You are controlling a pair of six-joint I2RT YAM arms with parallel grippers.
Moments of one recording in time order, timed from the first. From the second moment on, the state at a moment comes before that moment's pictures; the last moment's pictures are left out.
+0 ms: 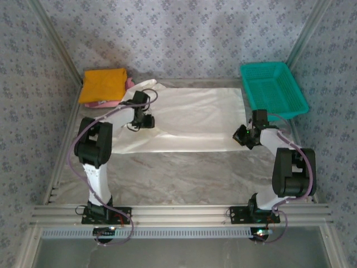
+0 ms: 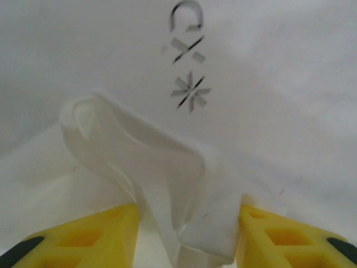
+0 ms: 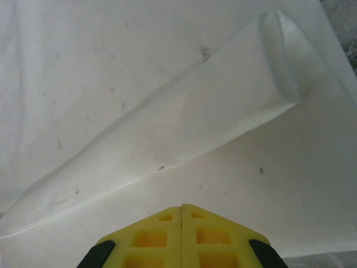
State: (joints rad) left arm -0.34 2.00 1.43 -0.59 0.02 -0.29; right arm -0.04 1.52 0.84 -0.43 -0.34 0.64
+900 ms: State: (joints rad) left arm -0.40 1.57 1.10 -0.39 0.01 -0.29; right arm 0.00 1.45 0.82 -0.48 -0.32 0.61
